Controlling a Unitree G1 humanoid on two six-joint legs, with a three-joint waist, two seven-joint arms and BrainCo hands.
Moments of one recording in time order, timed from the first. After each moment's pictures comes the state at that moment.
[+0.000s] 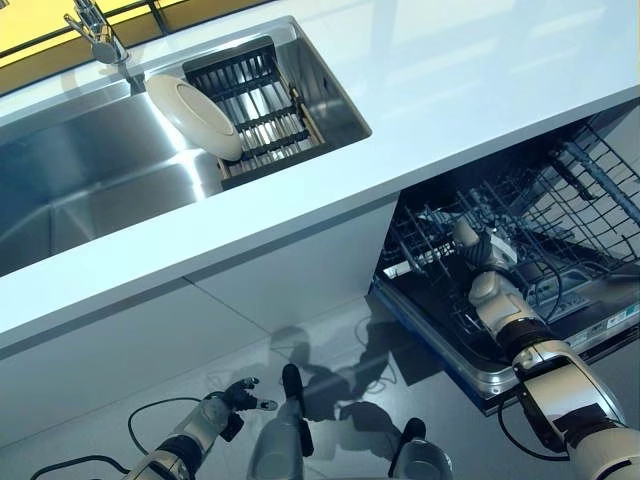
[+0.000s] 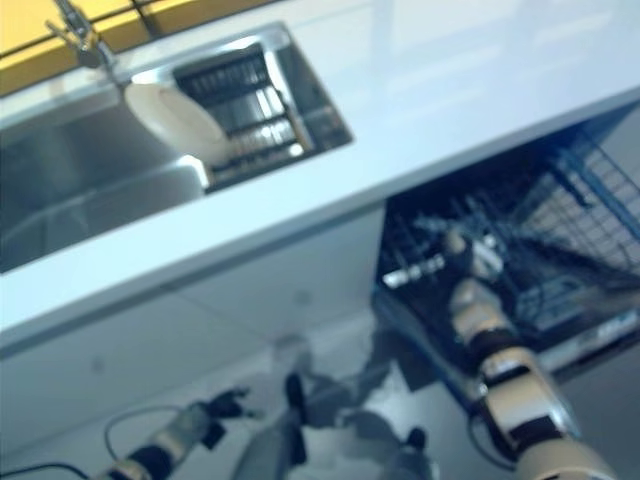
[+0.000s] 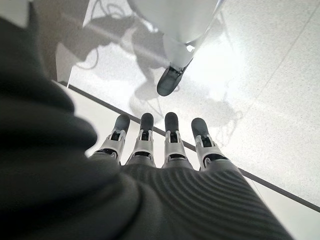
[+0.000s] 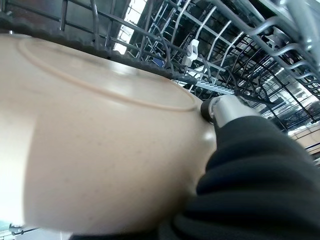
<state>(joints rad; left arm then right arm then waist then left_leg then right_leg) -0.22 0.34 -0.52 1.02 0.09 0.03 -0.09 -0.71 -0.51 0.36 0.92 -0.28 0.24 -0.40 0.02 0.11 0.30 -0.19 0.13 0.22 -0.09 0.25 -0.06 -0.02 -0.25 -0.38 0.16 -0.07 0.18</state>
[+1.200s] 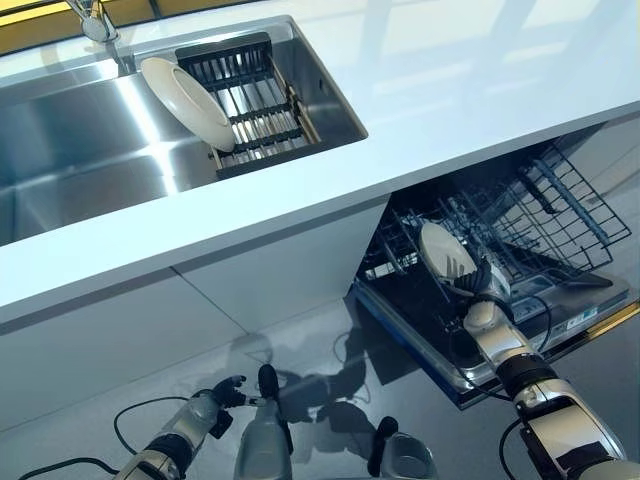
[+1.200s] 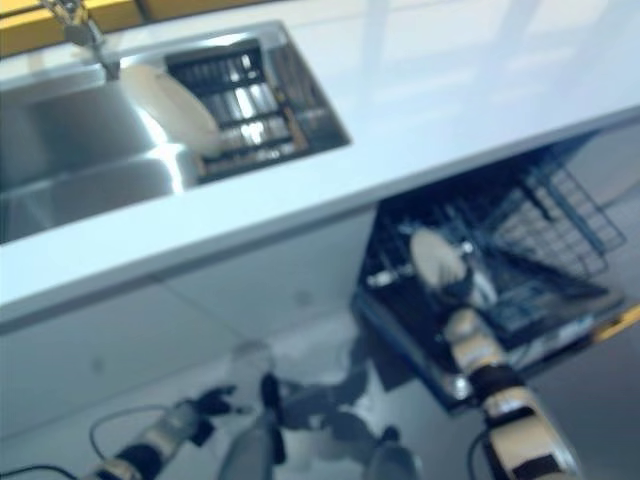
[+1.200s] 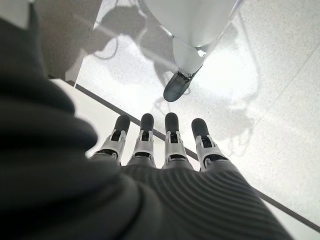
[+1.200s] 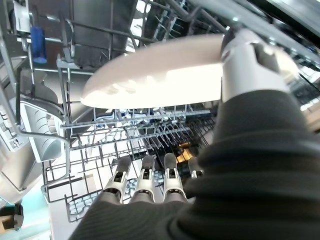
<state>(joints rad) -0.20 0.39 -0.45 0.99 0.09 0.07 -0.09 -0.44 -0.48 0.27 0.66 -0.10 0.19 -0.46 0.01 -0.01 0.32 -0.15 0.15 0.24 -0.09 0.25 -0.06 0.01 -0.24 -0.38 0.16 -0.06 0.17</state>
